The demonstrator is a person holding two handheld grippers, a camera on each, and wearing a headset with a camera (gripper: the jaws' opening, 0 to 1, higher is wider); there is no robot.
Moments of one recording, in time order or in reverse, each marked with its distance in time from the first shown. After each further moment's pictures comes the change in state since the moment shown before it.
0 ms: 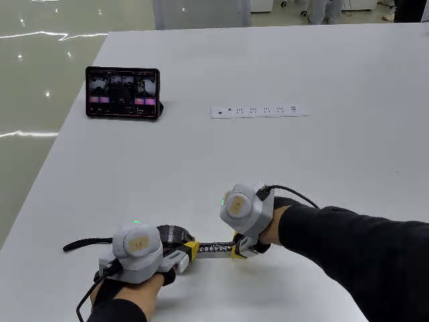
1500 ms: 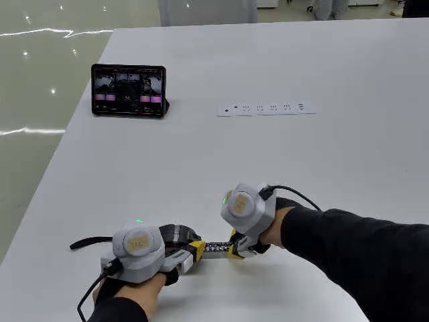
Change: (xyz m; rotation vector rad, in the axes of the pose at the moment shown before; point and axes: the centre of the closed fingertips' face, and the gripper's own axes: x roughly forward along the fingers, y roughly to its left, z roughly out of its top) left arm 0.000 -0.001 0.000 -0.022 0.008 -0.038; right arm 0.007 0.005 0.020 0.005 -0.061 0.032
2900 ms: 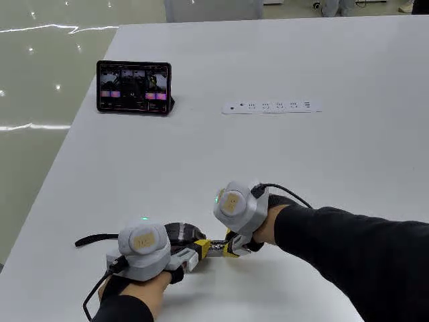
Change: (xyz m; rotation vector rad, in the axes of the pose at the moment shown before) left arm 0.001 0.002 -0.001 -0.006 0.007 0.003; right arm 0.011 0.001 0.017 -0.026 0.019 0.007
